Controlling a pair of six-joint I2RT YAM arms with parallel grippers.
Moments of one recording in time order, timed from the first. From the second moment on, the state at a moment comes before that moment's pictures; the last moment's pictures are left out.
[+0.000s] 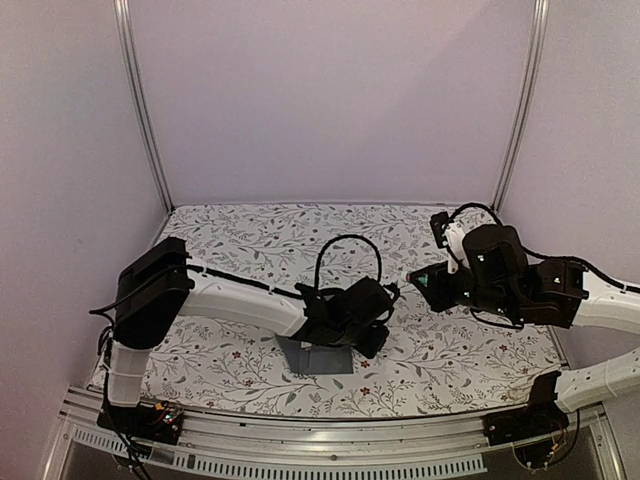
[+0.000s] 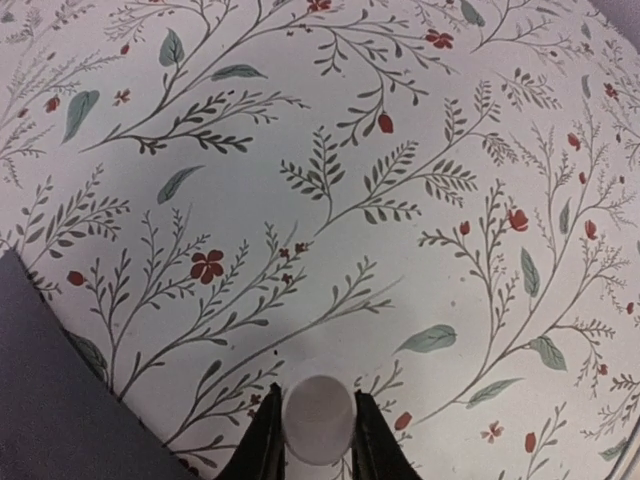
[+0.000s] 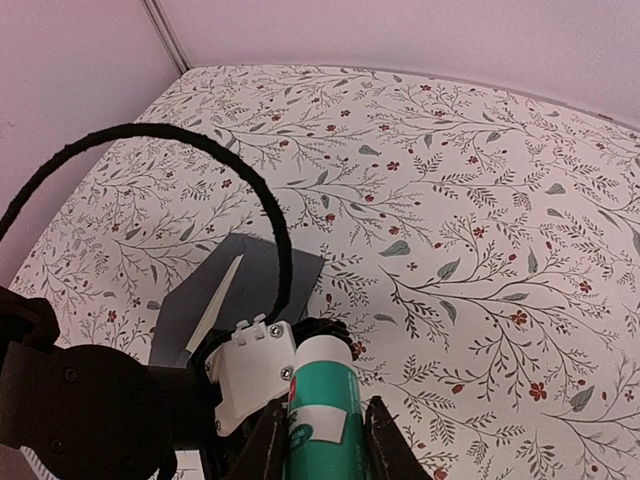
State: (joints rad) left arm -1.21 2.13 1.44 -0.19 -0.22 -0.39; right arm 1.02 1.04 0.85 -0.39 0.38 0.48
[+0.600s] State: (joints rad) left arm -1.16 2.18 1.41 -0.10 -0.18 -0.32; right arm 1.02 1.04 0.89 -0.50 0.27 0.46
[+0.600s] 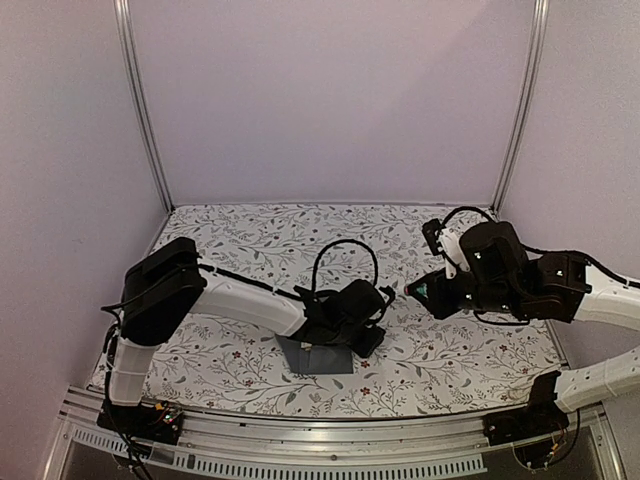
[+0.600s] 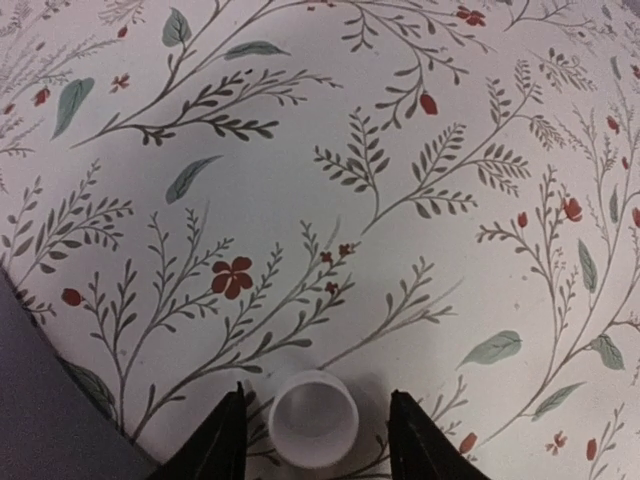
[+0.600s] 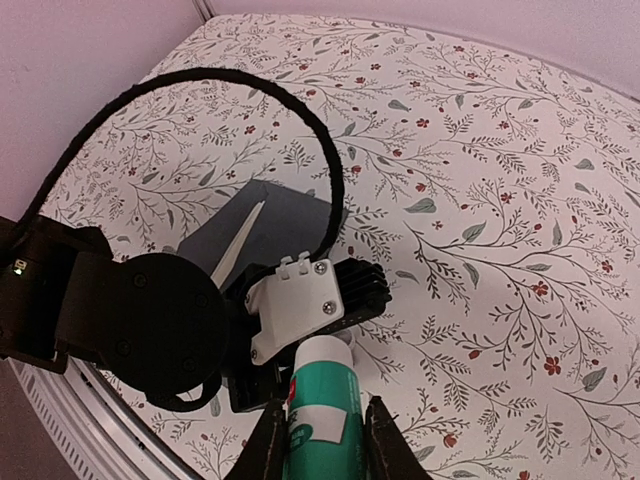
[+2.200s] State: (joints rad) left arm -0.83 1.02 0.55 0.06 -0.24 -0.34; right arm 0.78 1.79 1.42 -0.99 -0.23 0.36
